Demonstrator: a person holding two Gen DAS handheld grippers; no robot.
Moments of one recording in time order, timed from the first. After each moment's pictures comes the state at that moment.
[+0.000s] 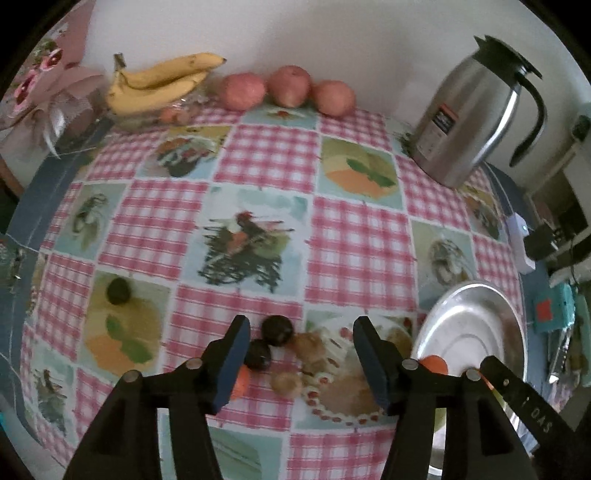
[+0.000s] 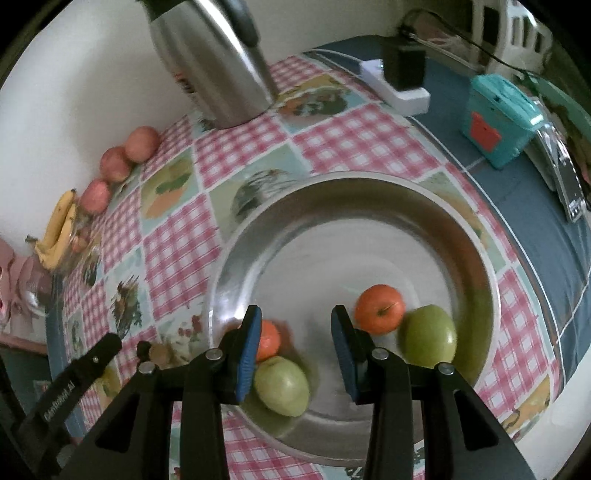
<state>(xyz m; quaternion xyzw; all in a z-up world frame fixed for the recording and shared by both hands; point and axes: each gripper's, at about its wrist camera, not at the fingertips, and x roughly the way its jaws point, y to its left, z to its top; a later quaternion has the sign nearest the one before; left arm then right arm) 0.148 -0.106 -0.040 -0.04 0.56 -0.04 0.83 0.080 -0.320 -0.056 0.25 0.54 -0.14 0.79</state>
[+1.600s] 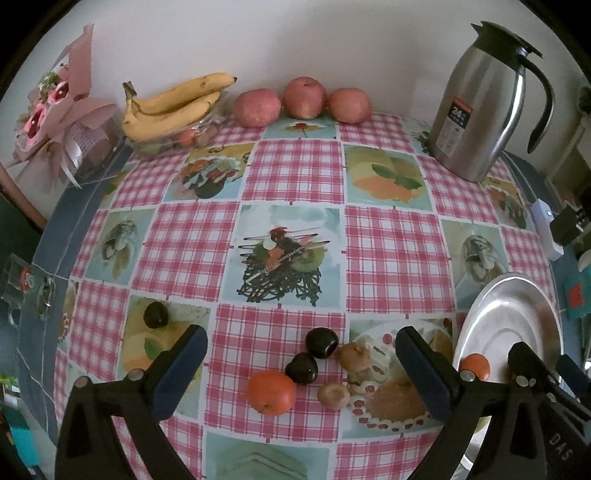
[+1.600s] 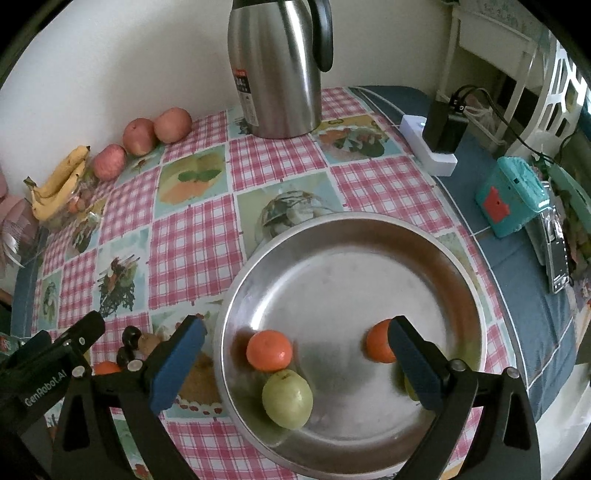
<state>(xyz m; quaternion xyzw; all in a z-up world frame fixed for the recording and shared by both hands) 0.148 -0.100 -0.041 0.03 0.54 -0.01 0.84 0.094 -0.289 -0.045 0.13 0.53 -0.14 0.83</state>
